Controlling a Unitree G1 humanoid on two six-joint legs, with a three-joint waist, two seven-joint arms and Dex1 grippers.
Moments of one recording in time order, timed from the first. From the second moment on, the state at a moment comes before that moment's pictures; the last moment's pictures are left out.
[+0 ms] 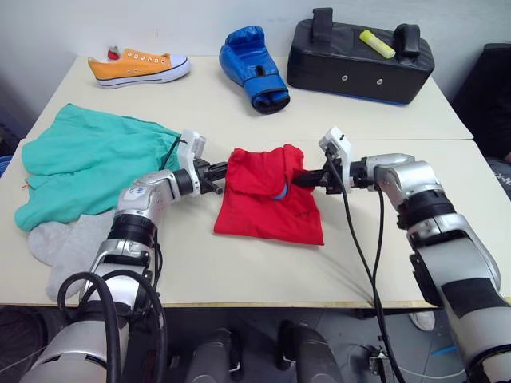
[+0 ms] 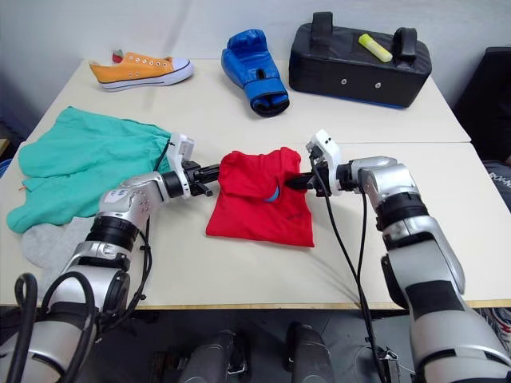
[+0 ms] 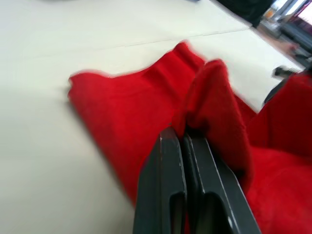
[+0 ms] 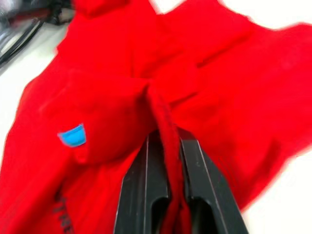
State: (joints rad) left arm -0.98 0.40 -0.02 0.88 -0.40 0.44 -0.77; right arm -1.19 -0.49 0.22 1.06 0.35 0.49 1.15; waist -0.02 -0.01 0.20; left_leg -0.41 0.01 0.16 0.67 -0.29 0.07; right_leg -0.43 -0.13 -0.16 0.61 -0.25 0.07
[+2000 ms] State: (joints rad) left arm -0.59 0.64 -0.23 0.24 -0.02 0.06 -1.03; right arm -0.47 -0.62 0.32 -0.01 -0.22 -0.03 0.82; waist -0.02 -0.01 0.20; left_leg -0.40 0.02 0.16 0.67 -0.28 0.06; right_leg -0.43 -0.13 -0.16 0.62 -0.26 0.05
